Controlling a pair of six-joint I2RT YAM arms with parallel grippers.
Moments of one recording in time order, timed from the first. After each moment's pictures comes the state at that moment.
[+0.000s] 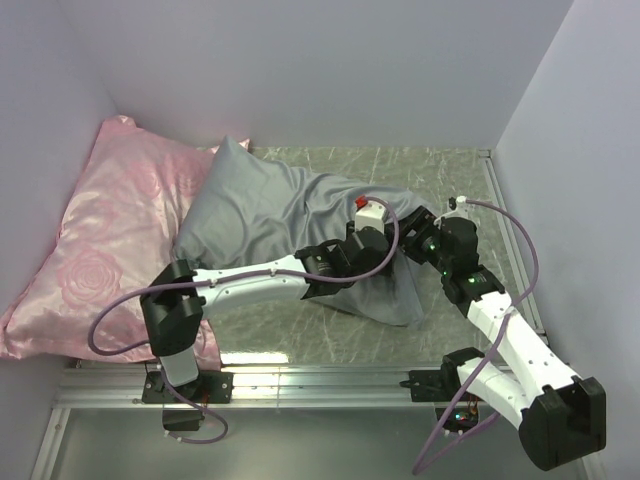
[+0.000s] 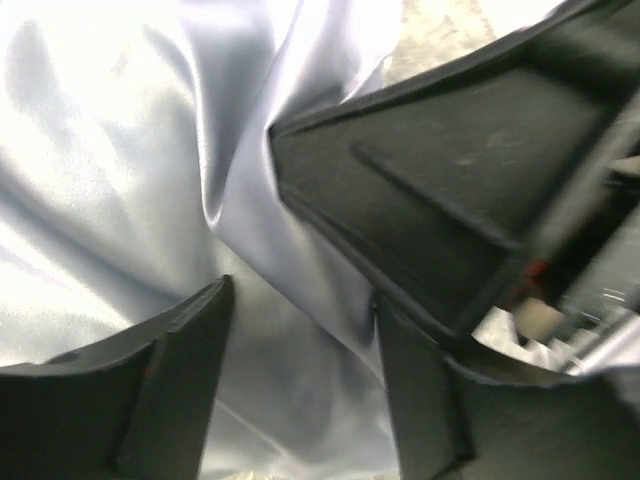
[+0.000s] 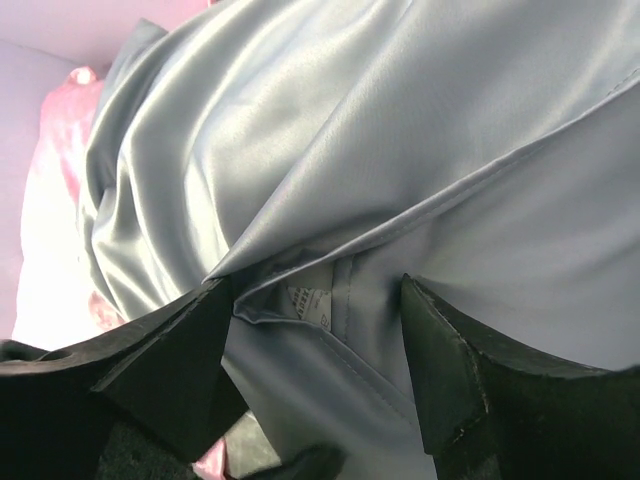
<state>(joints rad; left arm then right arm) -1.14 1.74 1.38 -0.15 -0.44 -0.63 0.28 0.92 0.61 -0.08 -0.14 0.87</state>
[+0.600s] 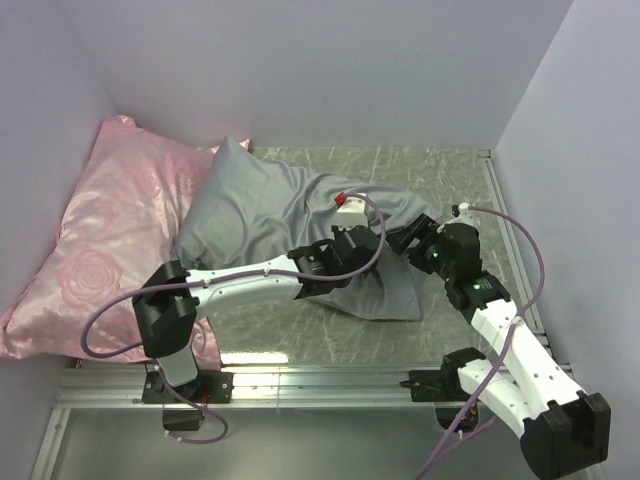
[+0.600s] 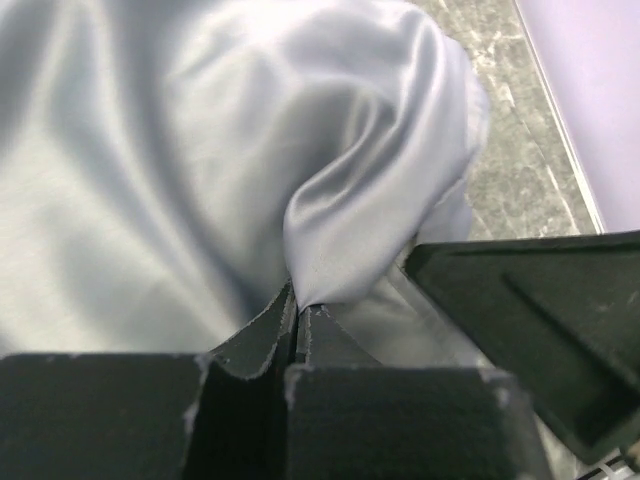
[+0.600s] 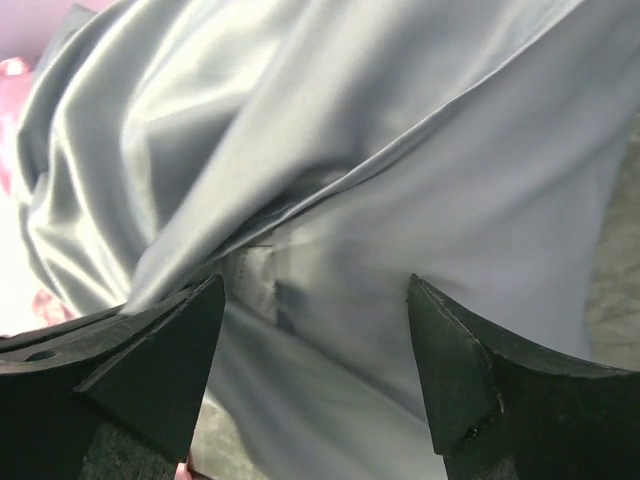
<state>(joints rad) -1.13 1.73 1.34 -0.12 -0.64 -0.71 0.28 0.85 0.61 -0.22 -0.06 0.82</state>
